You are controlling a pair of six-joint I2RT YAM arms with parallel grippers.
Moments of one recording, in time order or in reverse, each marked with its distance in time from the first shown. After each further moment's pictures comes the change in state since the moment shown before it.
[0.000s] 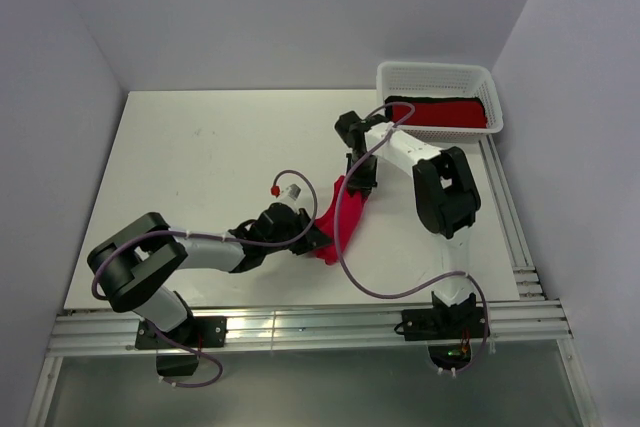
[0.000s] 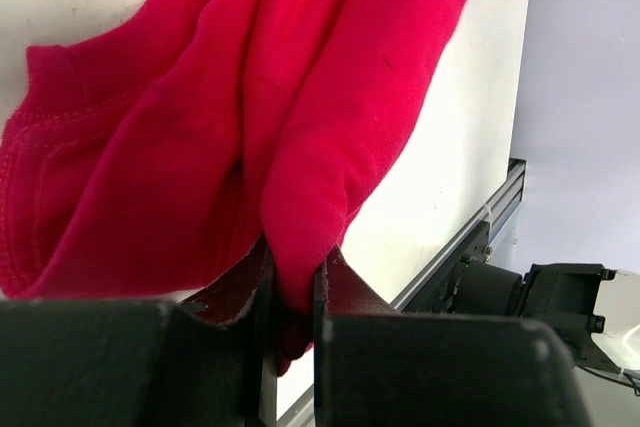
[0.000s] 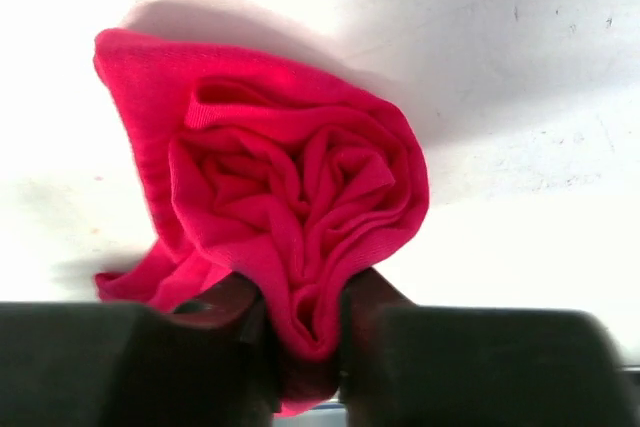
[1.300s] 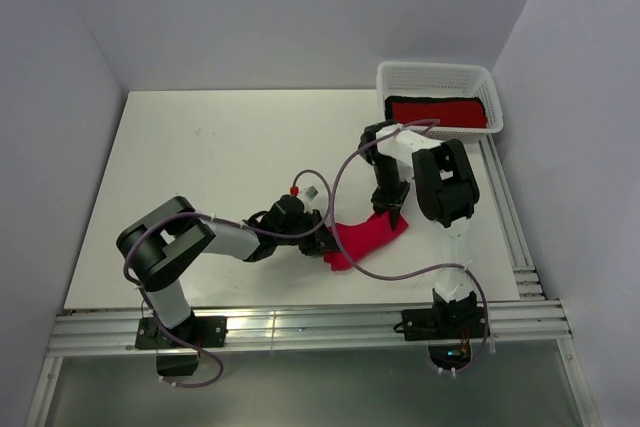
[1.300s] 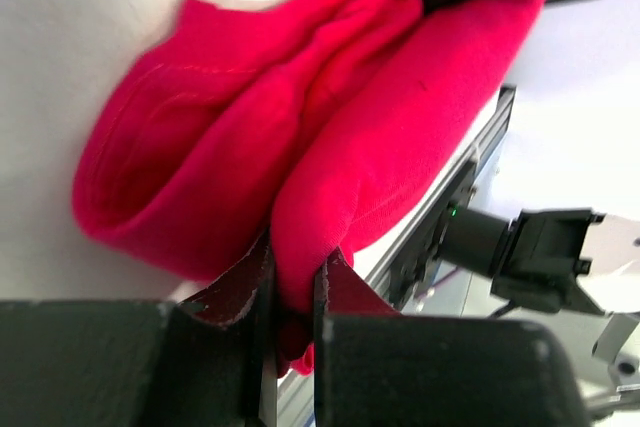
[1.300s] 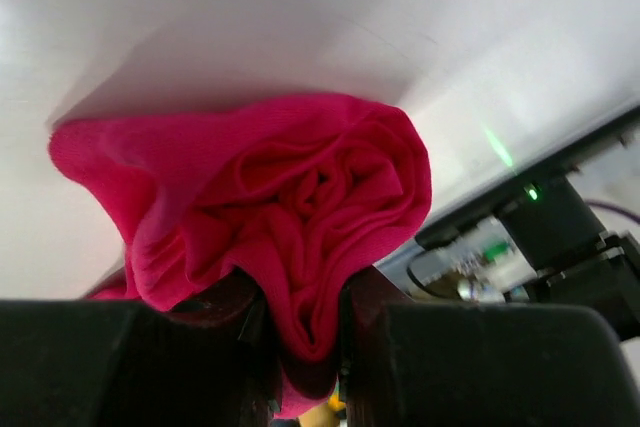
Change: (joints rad) left arm 0.039 0.181 0.104 0.019 0.245 0.002; right arm -0.110 0.118 -0.006 -0.398 0.067 0.242
